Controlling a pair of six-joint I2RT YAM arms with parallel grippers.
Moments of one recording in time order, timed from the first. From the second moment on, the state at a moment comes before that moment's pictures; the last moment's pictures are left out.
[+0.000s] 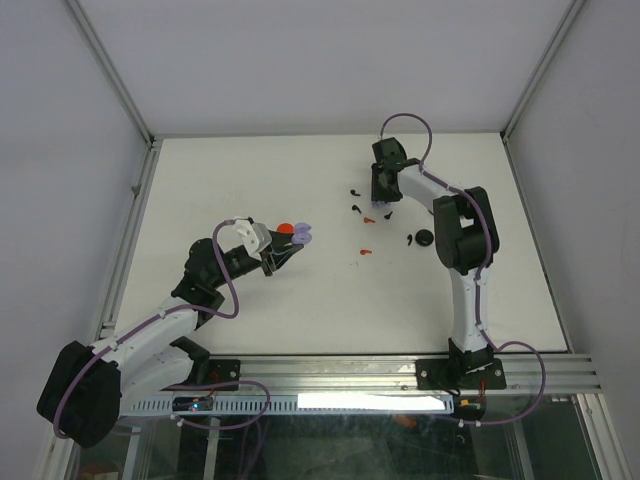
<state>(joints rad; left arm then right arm) -0.51 0.96 0.35 0.69 0.56 0.07 0.34 2.17 1.65 -0.48 0.18 0.29</state>
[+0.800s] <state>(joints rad) -0.51 0.96 0.36 0.71 0.60 0.04 0.34 2.06 1.51 -0.48 0.15 0.32</state>
